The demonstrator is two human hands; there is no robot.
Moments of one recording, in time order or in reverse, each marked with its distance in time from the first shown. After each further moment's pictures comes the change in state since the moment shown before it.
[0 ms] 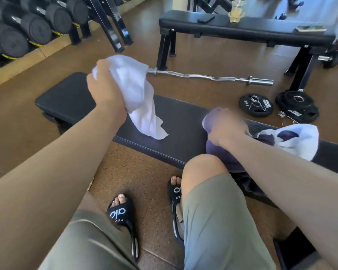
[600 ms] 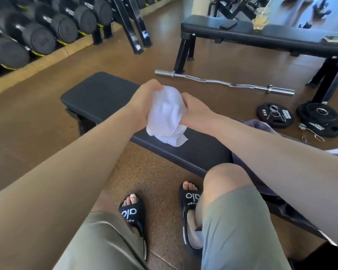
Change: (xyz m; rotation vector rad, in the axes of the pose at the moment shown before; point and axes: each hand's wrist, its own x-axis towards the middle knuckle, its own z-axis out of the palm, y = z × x) left_hand -0.030 0.017 -0.010 0.365 -0.540 -0.345; right_hand -0.033 -0.112 -0.070 0.832 -0.188 -0.704
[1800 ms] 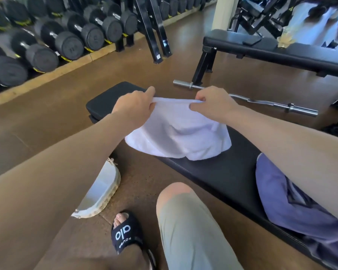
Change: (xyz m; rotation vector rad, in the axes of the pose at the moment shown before) left_hand 0.028 0.028 -0.104 1.670 0.397 0.490; right_hand 0.063 -0.051 -0.031 -0.468 0.136 -0.135
